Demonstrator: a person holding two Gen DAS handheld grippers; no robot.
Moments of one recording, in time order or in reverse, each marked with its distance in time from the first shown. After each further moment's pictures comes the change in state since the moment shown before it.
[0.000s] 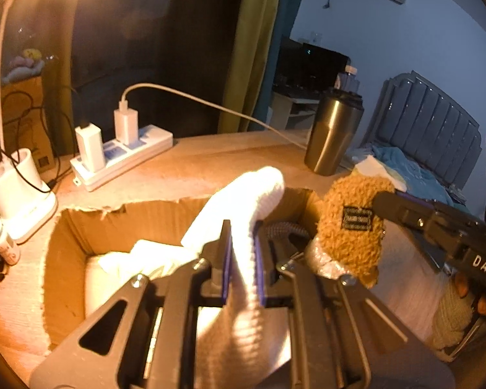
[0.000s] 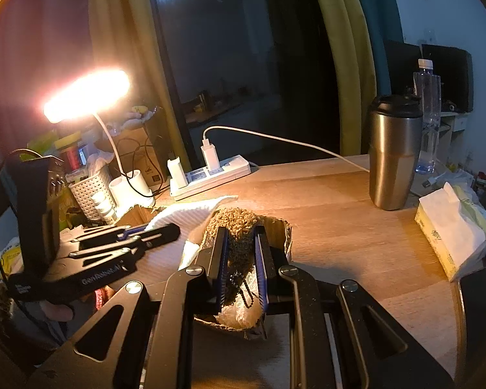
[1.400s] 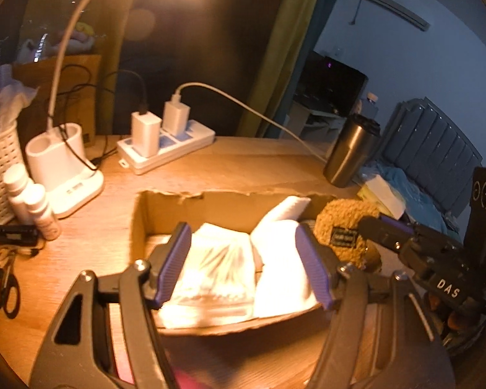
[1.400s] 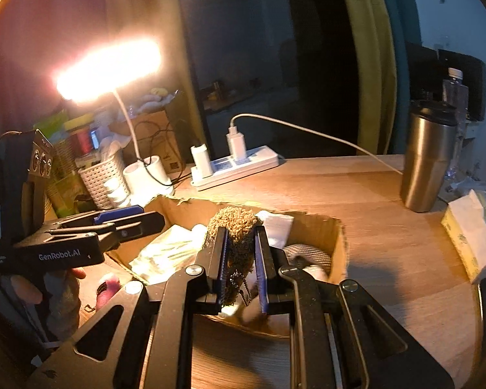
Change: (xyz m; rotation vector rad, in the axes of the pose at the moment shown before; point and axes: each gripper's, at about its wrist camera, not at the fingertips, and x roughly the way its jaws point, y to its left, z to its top) left arm -0.061 0.069 -0.002 -0.135 -0.003 0.005; right arm 0.025 0.051 -0.002 -0.054 0.047 0.019
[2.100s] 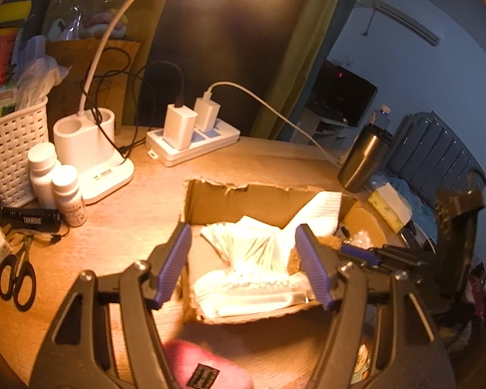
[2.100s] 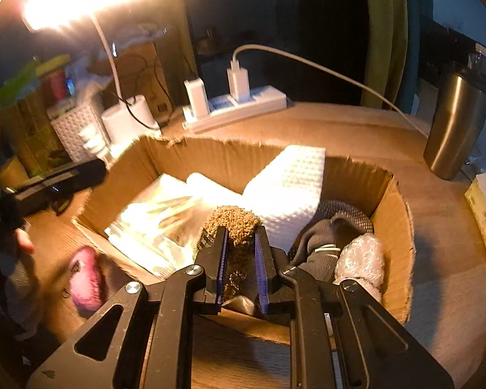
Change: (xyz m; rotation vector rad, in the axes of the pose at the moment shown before) left arm -0.012 0.041 -0.010 -0.060 -0.016 0.009; right arm 0.068 0.025 -0.020 -0.021 0.237 -0.070
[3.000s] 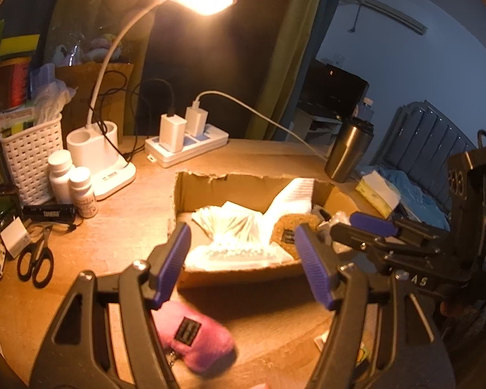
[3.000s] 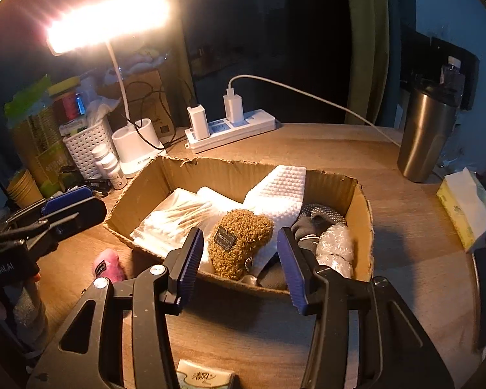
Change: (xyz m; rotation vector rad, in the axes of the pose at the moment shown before) left arm -0.045 -0.029 -0.021 0.070 -0.027 0.019; right arm -0.054 0.010 -0.008 0.027 -0.083 -0.040
